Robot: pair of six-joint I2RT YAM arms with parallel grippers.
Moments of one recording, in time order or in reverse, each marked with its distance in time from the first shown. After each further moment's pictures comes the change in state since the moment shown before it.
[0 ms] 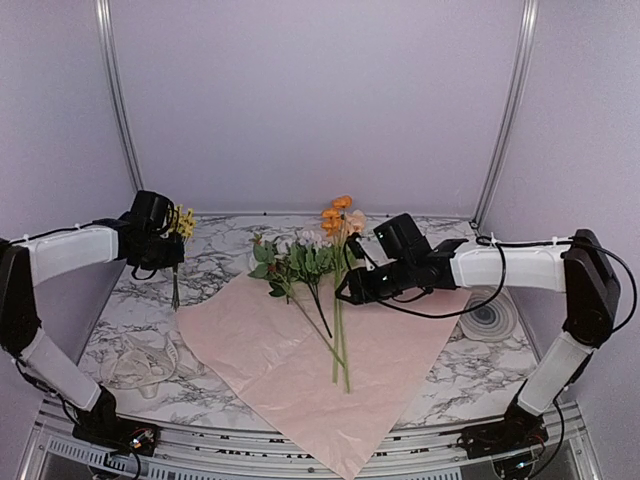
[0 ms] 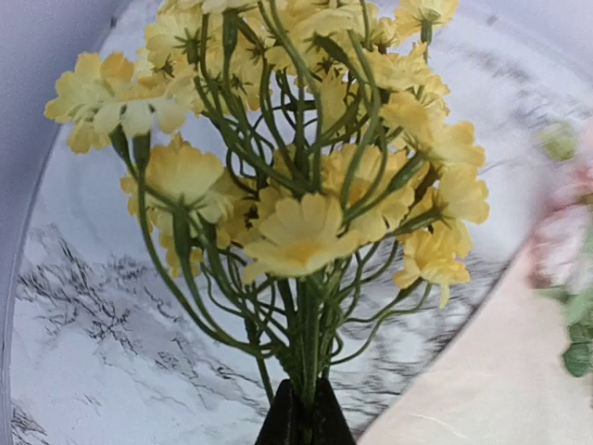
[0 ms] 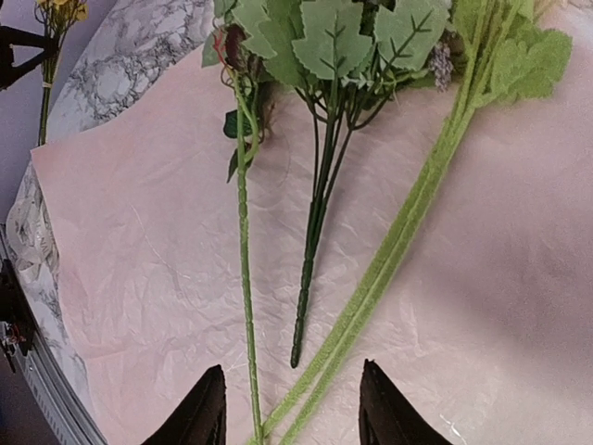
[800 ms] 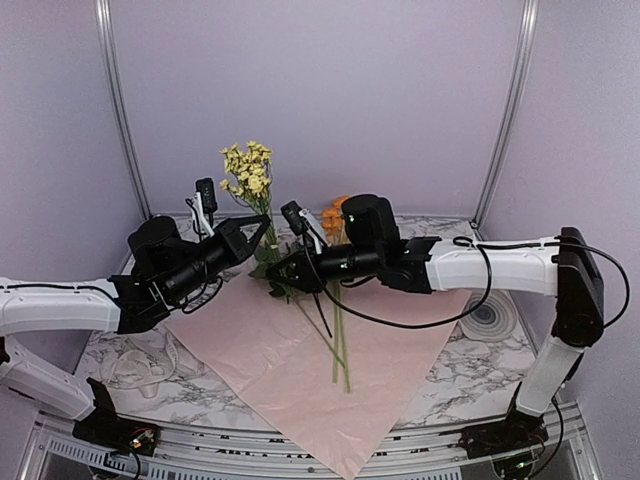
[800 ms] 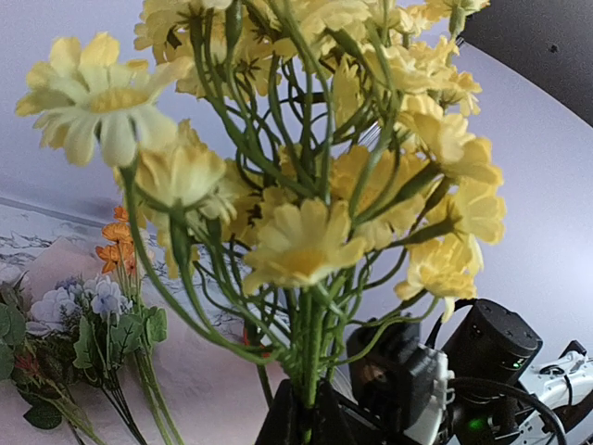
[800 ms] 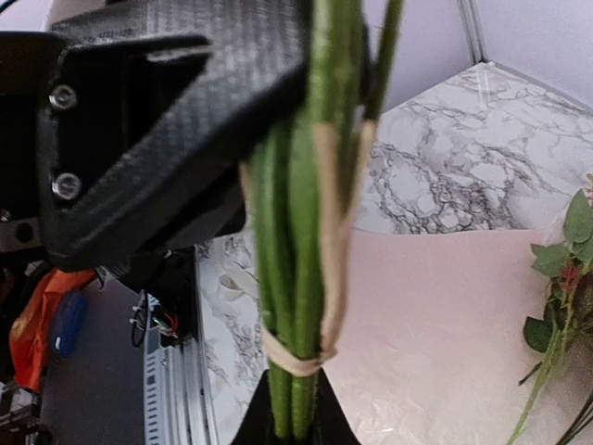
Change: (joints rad) left arm -0.667 -0.337 -0.315 1.061 0.043 -0.353; right arm 0.200 0.068 0.176 0.379 -0.298 -0.087
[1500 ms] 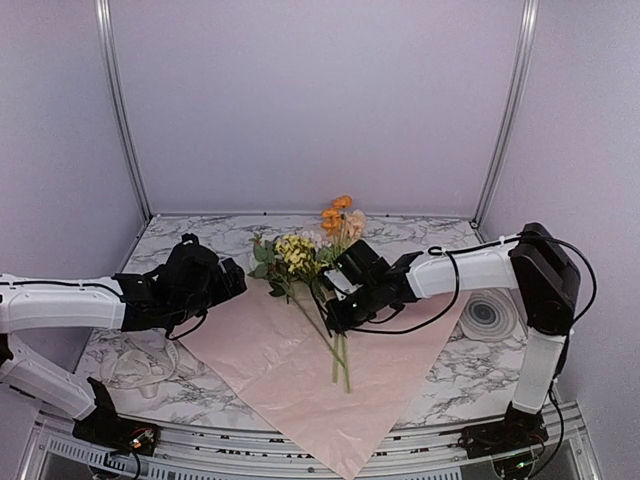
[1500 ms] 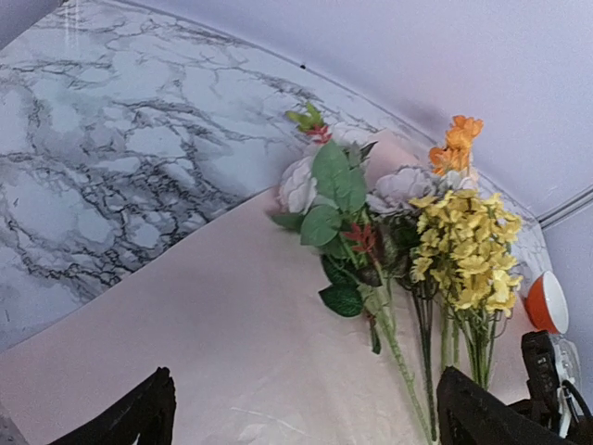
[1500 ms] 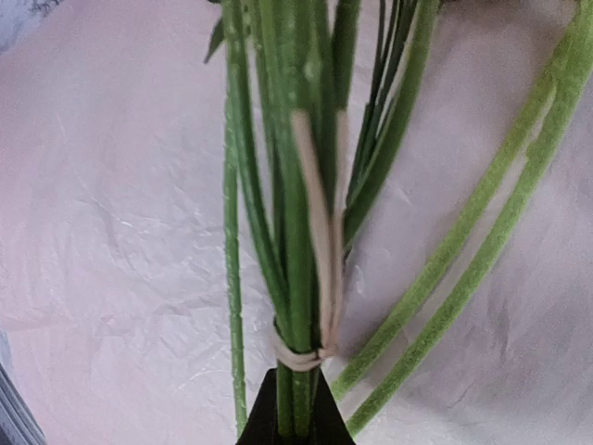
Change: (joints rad) left arm 0.026 0.035 0.013 -0.715 -0.431 -0.218; right arm -0.073 0.136 -0.065 -0.453 0.360 0.035
